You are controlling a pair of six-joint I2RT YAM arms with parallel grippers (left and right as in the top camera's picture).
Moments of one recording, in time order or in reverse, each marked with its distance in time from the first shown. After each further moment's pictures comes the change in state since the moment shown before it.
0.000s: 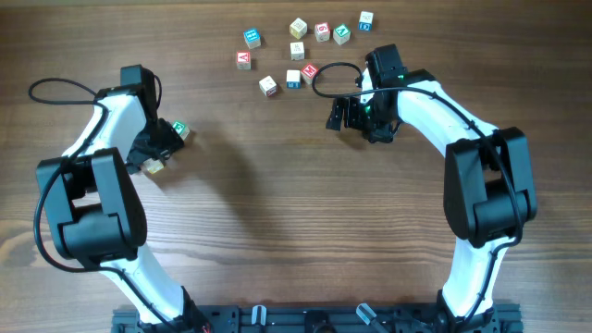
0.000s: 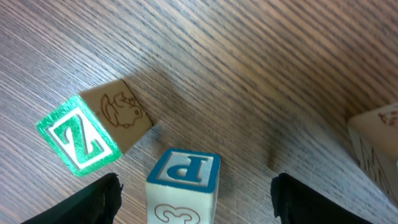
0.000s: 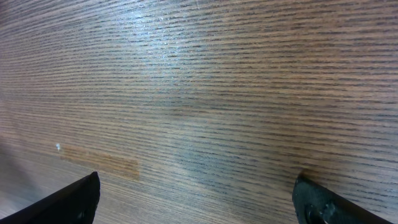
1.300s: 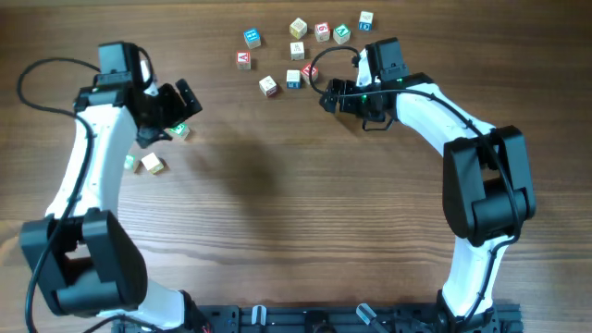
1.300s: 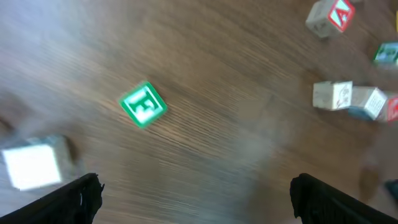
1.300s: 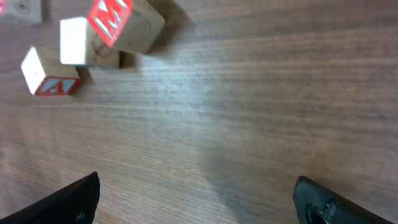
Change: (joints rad) left arm -0.041 -0.269 0.007 0.092 0.411 -0.005; right arm 0.001 0.005 -0.023 0.314 0.001 0.000
